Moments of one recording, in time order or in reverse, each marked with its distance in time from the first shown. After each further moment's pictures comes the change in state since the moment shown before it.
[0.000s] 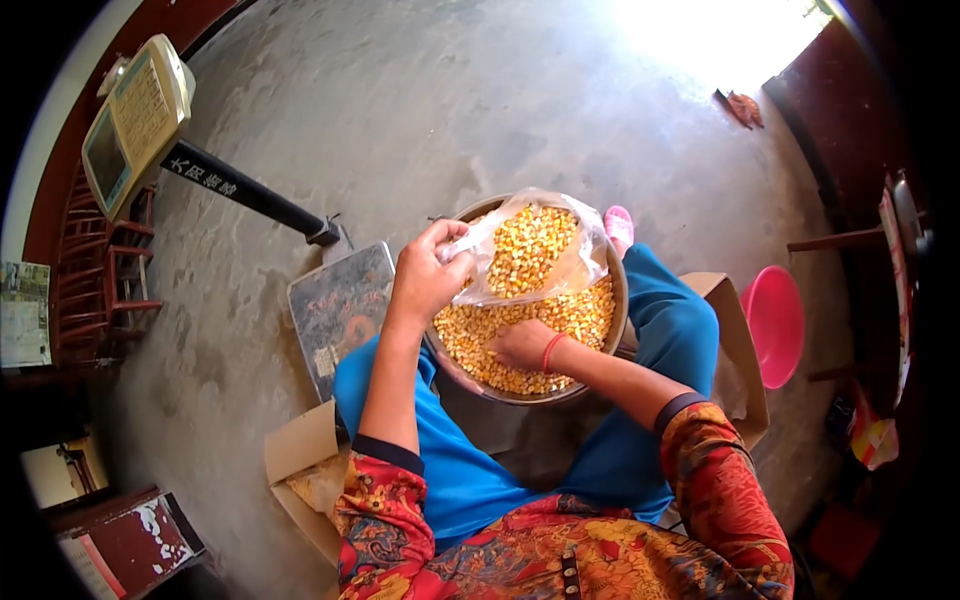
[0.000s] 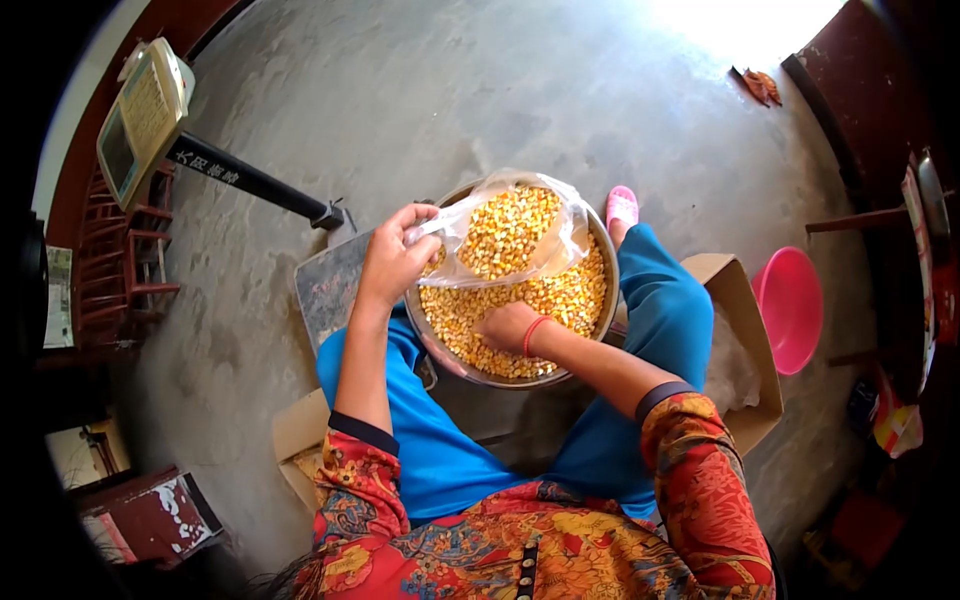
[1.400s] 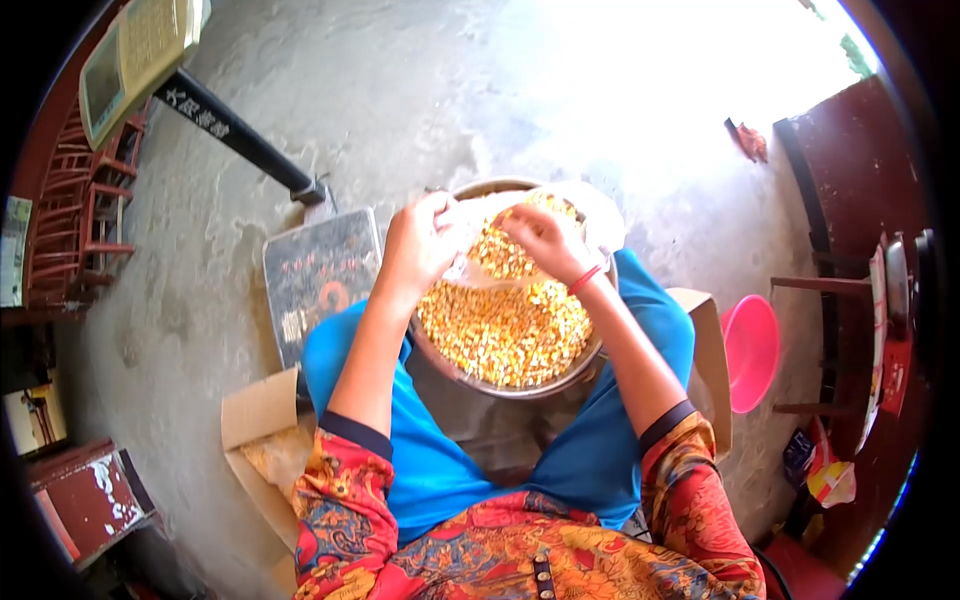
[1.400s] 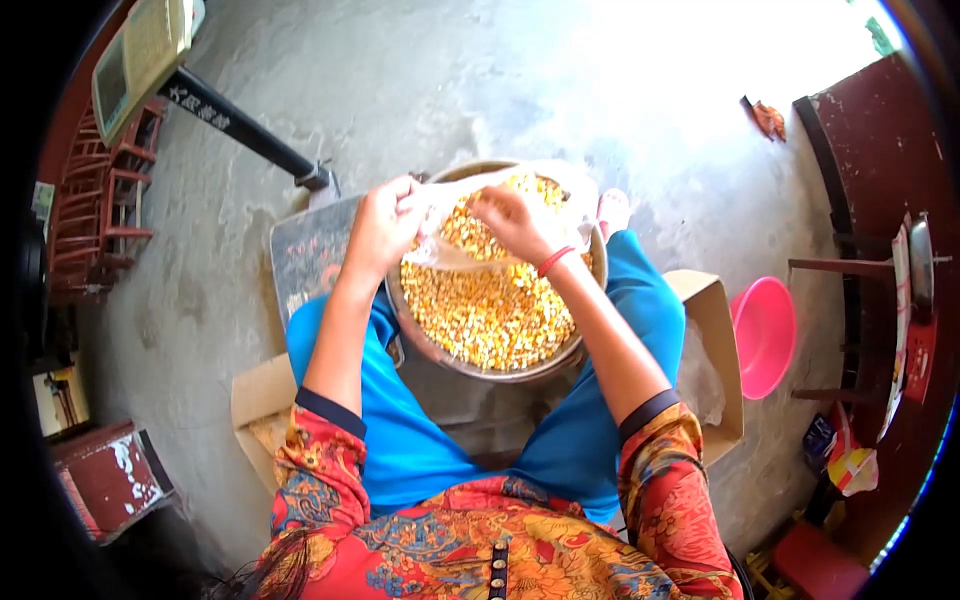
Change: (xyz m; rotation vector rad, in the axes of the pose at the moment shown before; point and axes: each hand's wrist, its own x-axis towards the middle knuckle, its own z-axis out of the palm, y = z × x) left_hand 0.004 -0.014 0.001 0.094 0.077 0.120; right_hand 0.002 0.038 -0.111 0.648 0.789 0.136
